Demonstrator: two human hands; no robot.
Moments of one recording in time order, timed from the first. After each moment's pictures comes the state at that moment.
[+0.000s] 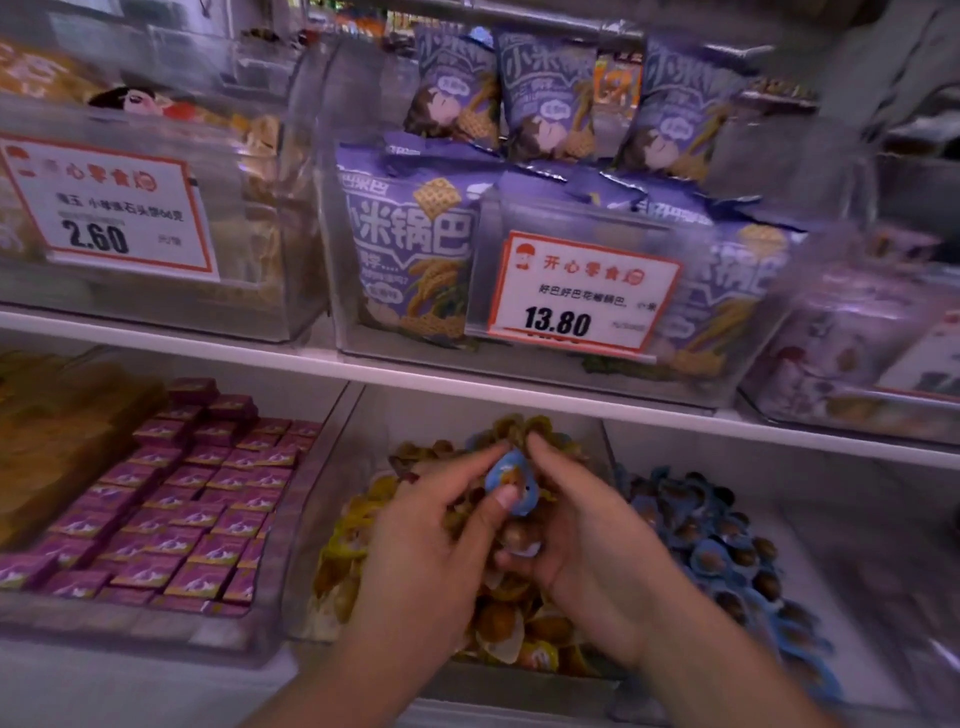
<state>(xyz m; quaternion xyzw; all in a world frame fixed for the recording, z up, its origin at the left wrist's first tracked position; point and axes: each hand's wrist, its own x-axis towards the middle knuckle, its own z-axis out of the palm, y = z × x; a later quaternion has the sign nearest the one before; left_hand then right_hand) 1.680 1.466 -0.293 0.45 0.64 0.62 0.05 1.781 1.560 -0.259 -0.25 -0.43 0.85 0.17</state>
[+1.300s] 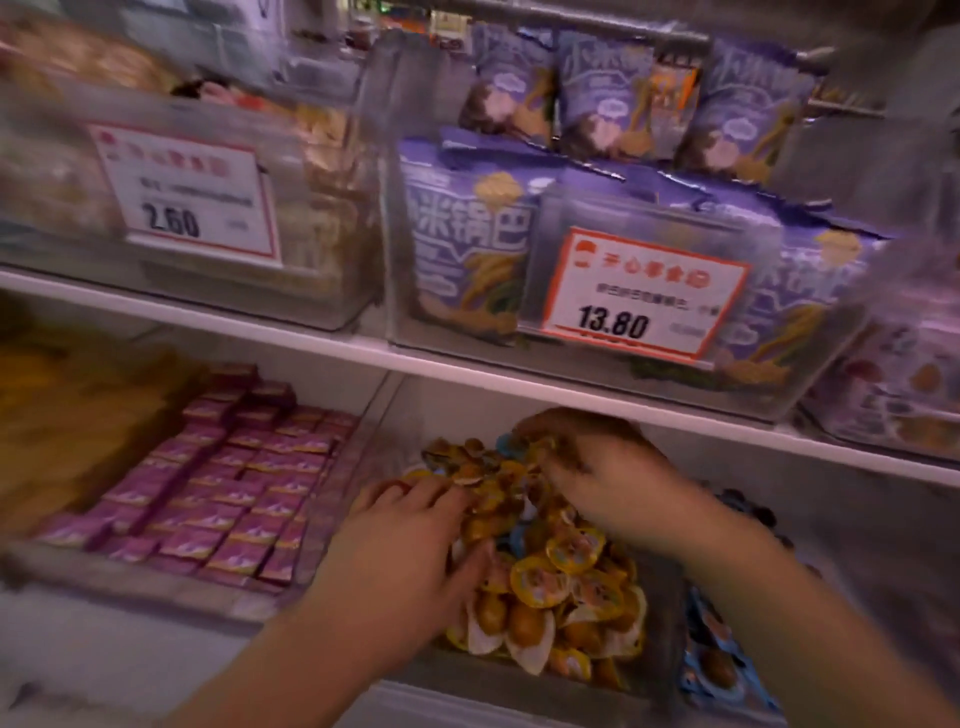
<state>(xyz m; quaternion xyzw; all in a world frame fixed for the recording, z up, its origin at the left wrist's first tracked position) 1.641 1.440 -0.307 0.55 0.82 0.15 -0.04 1.758 1.617 -0.248 -0.21 -0.95 0.18 0.13</state>
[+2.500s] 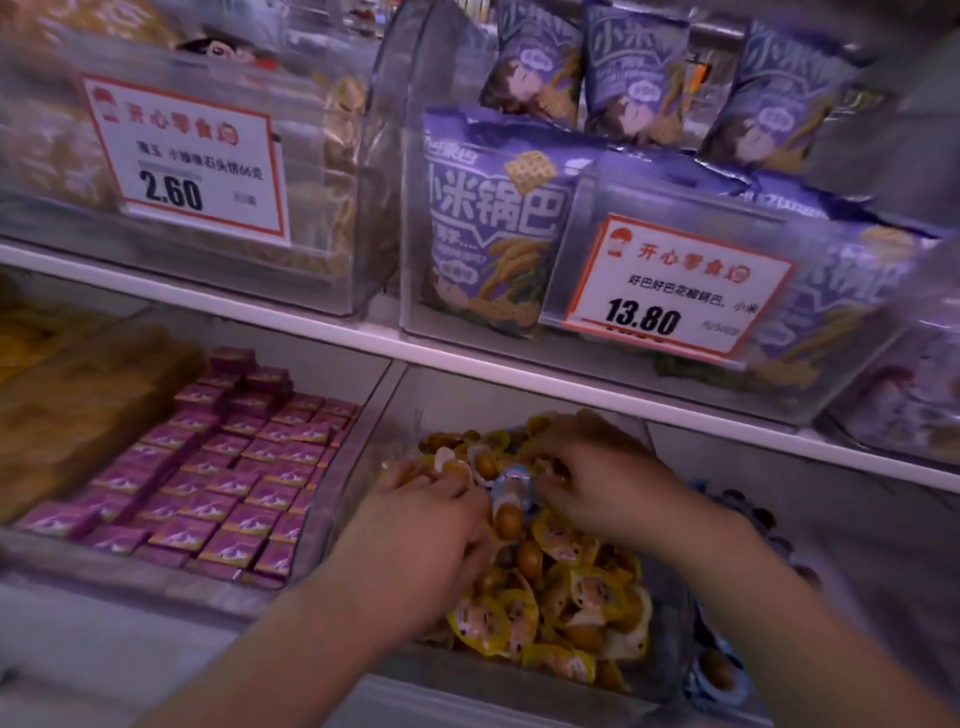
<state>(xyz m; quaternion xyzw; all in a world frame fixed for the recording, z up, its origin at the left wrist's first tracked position) 1.630 1.455 -0.313 0.61 0.78 0.12 -0.10 1.747 1.637 -0.269 -0.15 -0.99 0.03 0.06</state>
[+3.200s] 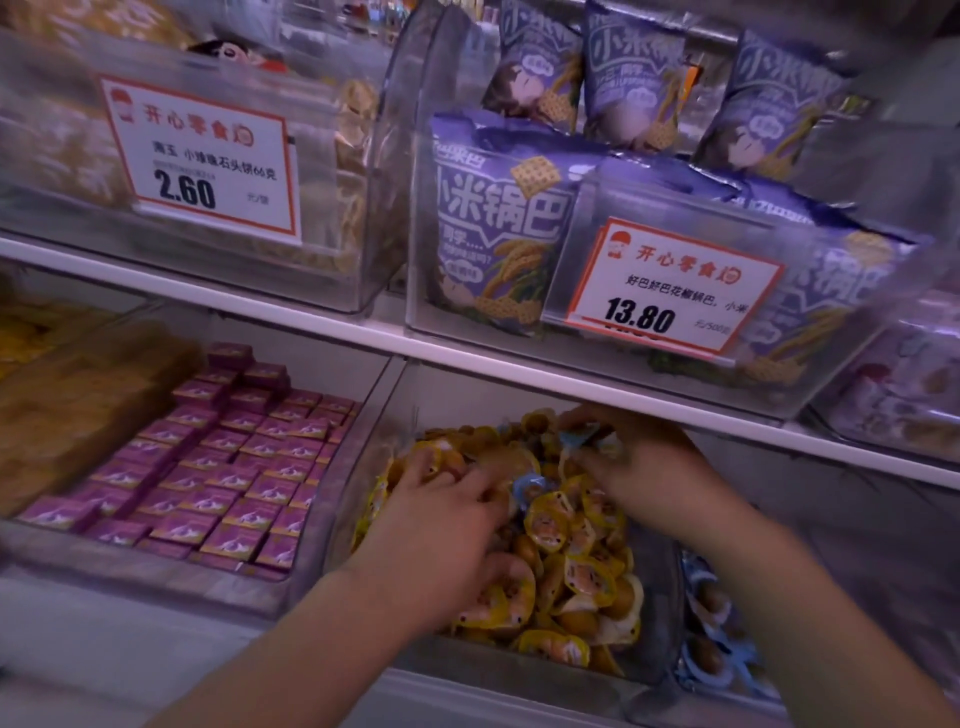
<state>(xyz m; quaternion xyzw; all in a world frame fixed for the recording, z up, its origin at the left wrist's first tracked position) 1.635 1.470 -0.322 0.63 0.77 0.07 -0.04 1.774 1.644 -0.261 -0.29 -0.93 0.16 0.15</state>
